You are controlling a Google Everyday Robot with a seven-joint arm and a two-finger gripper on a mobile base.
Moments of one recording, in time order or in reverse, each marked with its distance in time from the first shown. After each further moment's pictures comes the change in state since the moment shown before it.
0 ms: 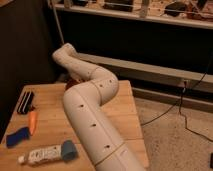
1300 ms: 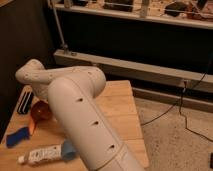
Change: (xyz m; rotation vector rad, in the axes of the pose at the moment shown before) arm -0.006 0.265 -0.095 -0.212 -0.202 -0.475
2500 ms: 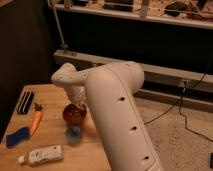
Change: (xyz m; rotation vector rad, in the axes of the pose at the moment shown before) arm 0.208 -0.039 0.018 -0.008 0.226 0.135
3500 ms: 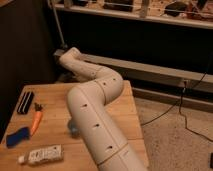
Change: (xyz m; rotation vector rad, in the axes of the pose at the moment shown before) arm -0.069 -0.185 0.015 0.169 0.025 0.393
